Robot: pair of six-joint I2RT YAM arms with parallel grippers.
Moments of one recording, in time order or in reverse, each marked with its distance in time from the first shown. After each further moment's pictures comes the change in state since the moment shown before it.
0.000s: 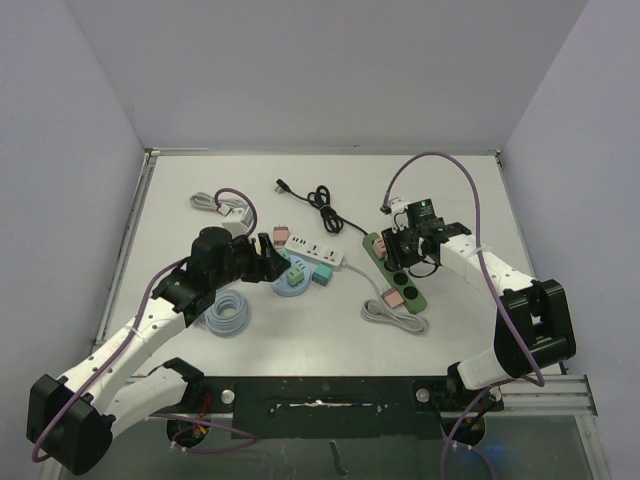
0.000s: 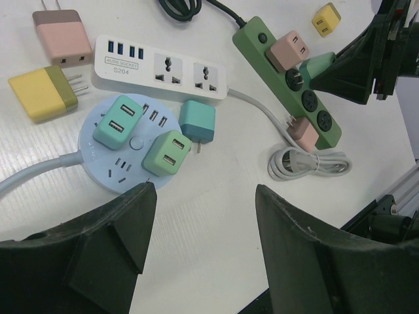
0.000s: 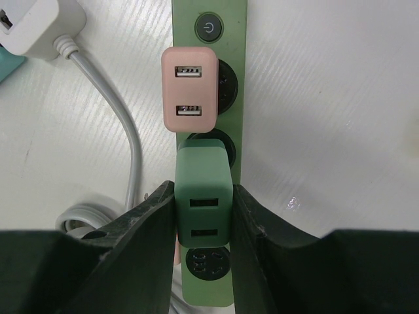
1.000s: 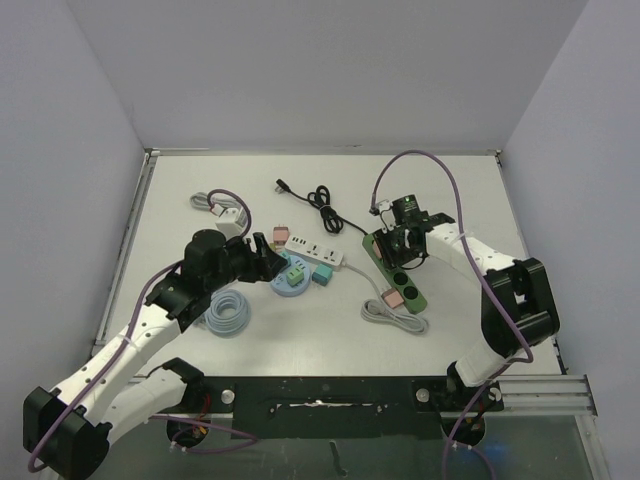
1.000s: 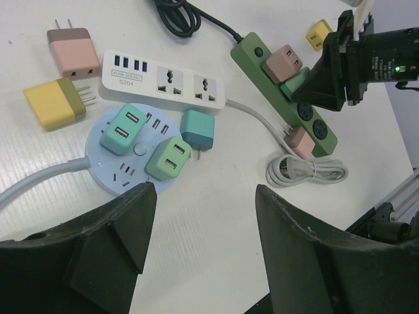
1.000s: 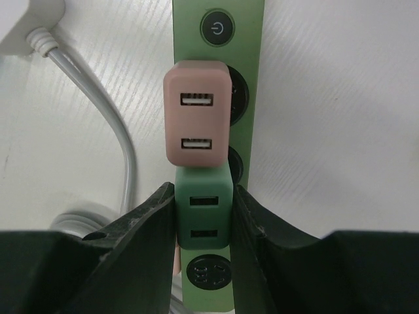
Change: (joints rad) left arm 0.000 -0.055 -0.005 -0.005 -0.021 0.002; right arm 0.040 0.122 0.102 -0.075 0.061 -0.011
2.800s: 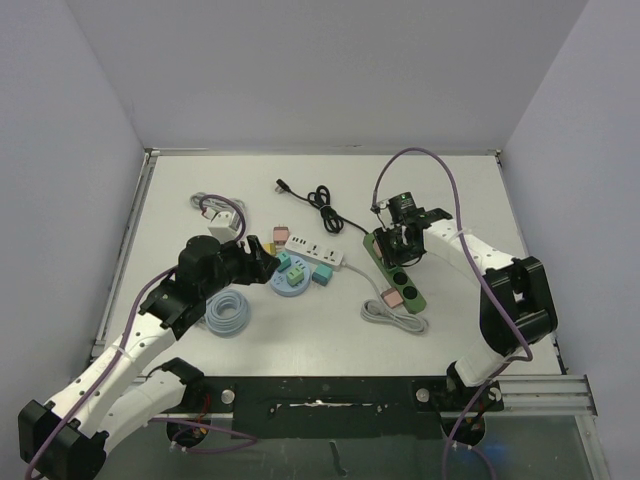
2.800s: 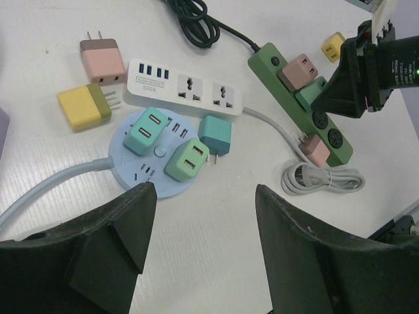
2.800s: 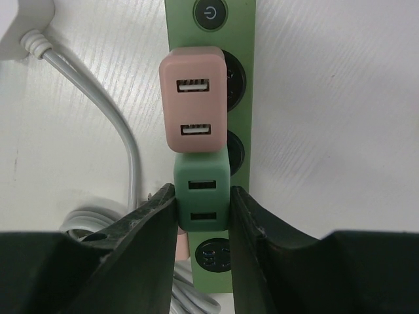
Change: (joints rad) left arm 0.002 -0.074 -0.029 -0.014 -0.072 0.029; right arm 0.024 0.028 0.048 -0.085 0.053 0.095
